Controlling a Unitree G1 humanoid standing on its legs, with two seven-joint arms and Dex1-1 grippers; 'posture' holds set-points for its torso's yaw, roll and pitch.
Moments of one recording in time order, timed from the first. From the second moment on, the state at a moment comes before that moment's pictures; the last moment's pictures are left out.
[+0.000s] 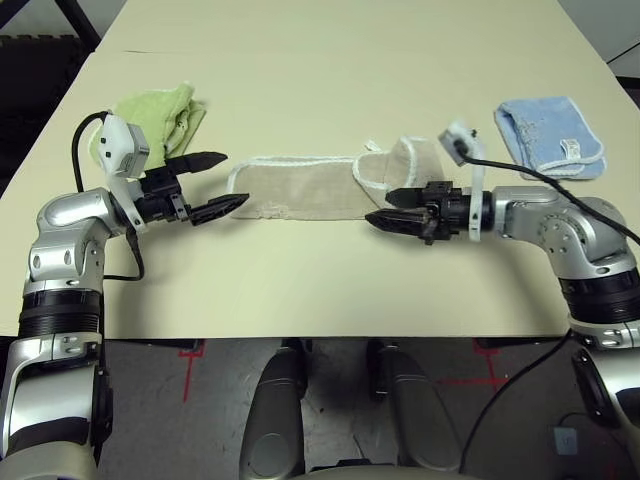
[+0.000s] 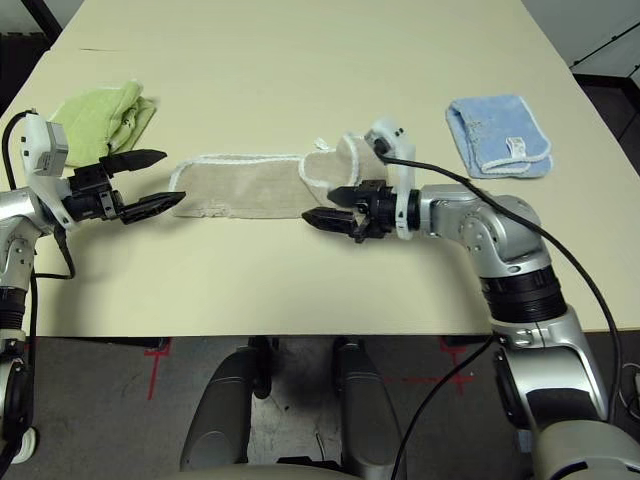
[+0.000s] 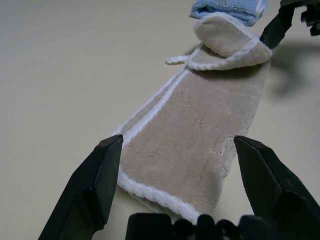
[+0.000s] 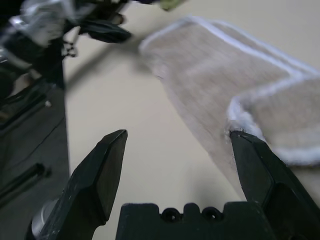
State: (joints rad) left arm -0.59 0.76 0.18 0.38 -0.40 0.10 -1.26; right arm -0.71 -0.57 0.10 -0.05 0.61 0.83 1.04
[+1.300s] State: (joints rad) left arm -0.57 0.76 0.19 0.32 -0.42 0.14 -1.26; right arm -1.01 -0.49 0.00 0.98 0.23 -0.33 1.37
